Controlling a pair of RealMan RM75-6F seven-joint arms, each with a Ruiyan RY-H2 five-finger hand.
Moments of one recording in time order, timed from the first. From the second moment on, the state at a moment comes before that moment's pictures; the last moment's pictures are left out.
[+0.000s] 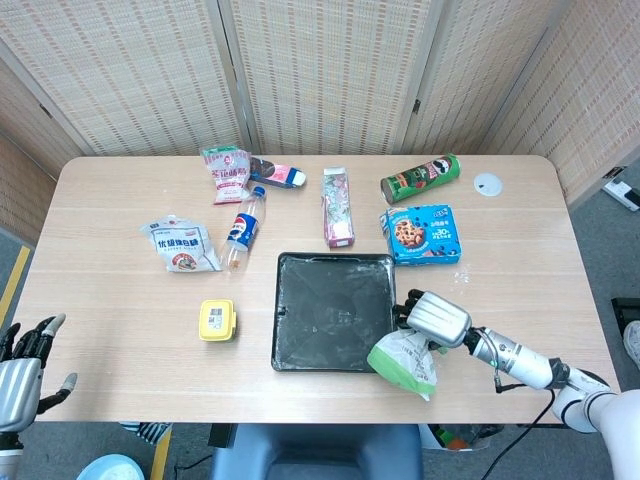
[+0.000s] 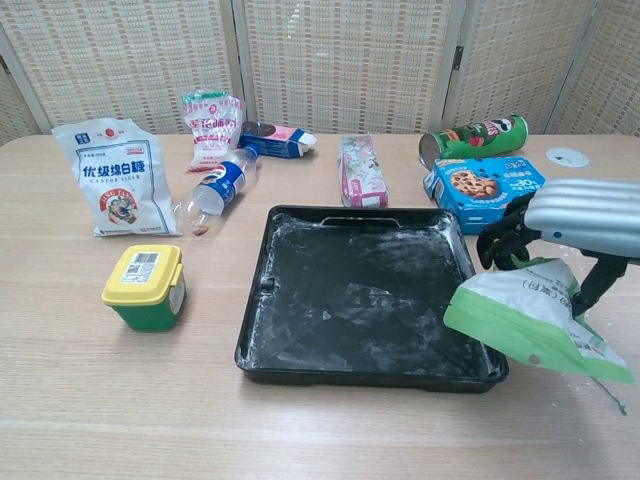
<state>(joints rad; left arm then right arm) -0.02 -1.14 -0.02 -1.67 1.48 1.51 0.17 0.71 -1.50 -0.24 -0.86 -1.90 1.29 0.38</state>
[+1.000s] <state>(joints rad) -0.01 -1.16 -0.02 -1.62 1.49 1.53 0.11 0.89 -1.44 0.05 -1.18 -1.63 0.94 -0.38</state>
